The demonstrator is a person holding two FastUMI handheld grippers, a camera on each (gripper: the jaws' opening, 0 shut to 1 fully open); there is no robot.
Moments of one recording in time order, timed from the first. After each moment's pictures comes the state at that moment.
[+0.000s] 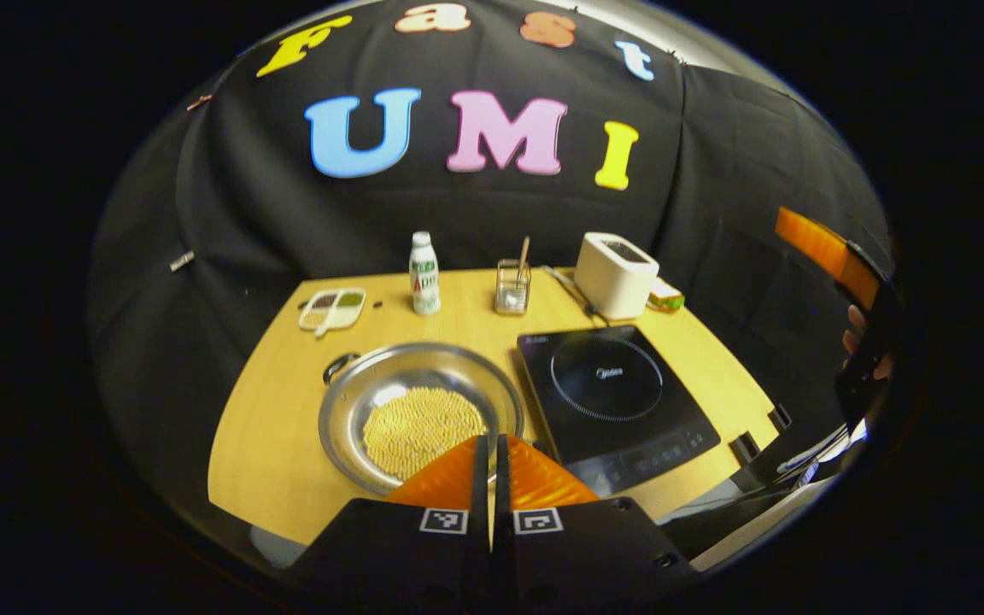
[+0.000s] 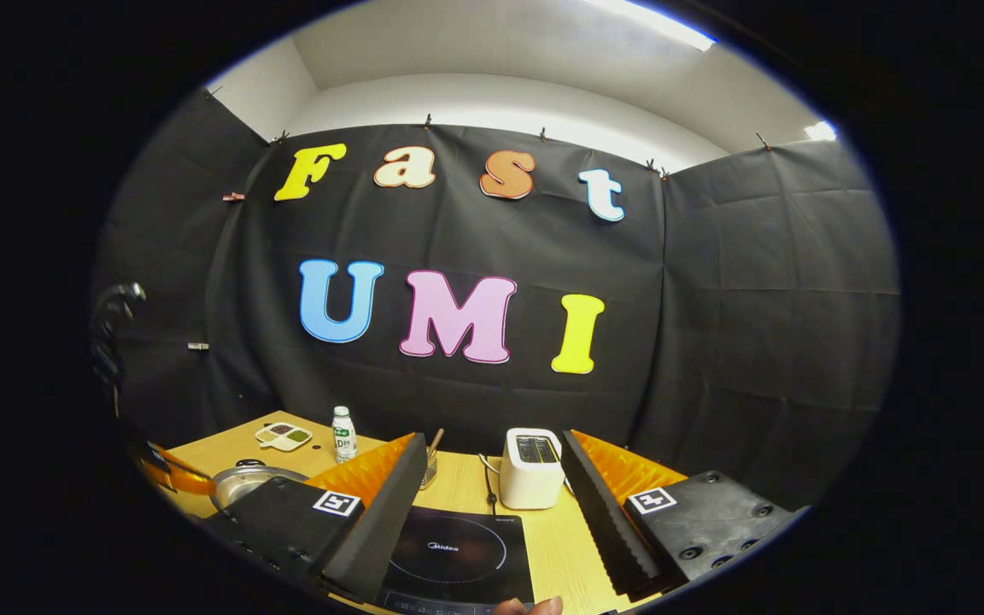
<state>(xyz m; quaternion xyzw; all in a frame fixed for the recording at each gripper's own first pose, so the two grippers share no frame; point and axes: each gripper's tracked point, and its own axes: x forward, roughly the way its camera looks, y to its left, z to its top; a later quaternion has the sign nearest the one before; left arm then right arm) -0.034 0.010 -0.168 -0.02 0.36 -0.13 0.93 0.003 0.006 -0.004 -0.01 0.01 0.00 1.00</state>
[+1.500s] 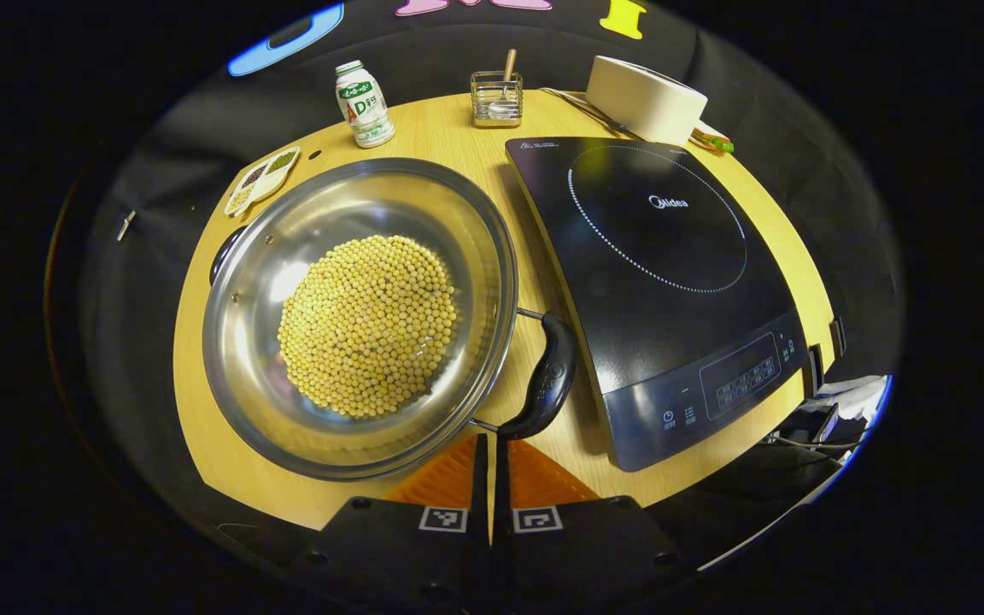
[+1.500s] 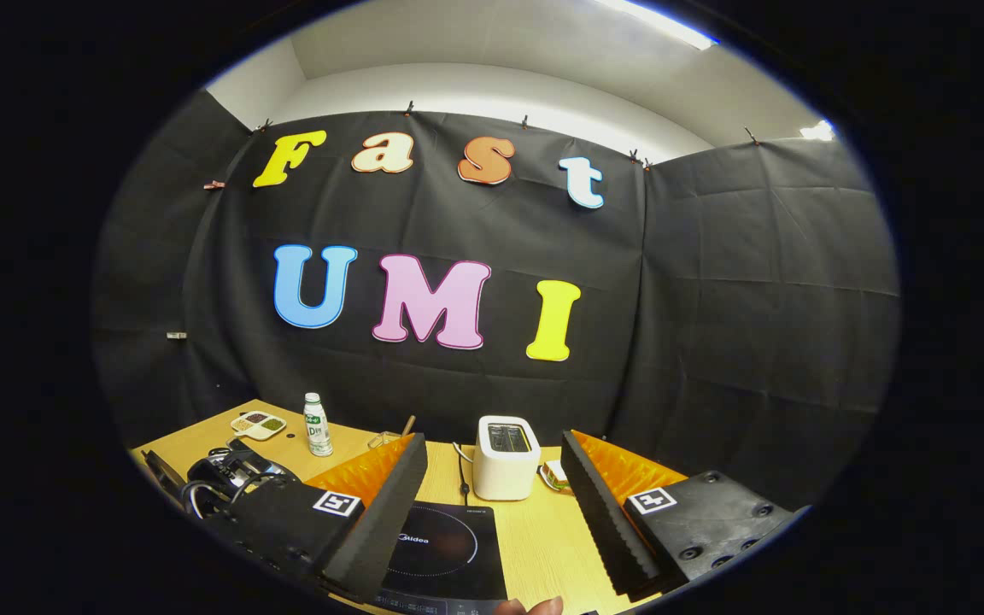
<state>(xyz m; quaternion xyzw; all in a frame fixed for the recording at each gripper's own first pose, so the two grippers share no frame) -0.010 -0.034 -0.316 0.06 0.58 -0.11 0.80 0.008 -0.031 -0.021 -0.02 0.02 -0.03 1.00</state>
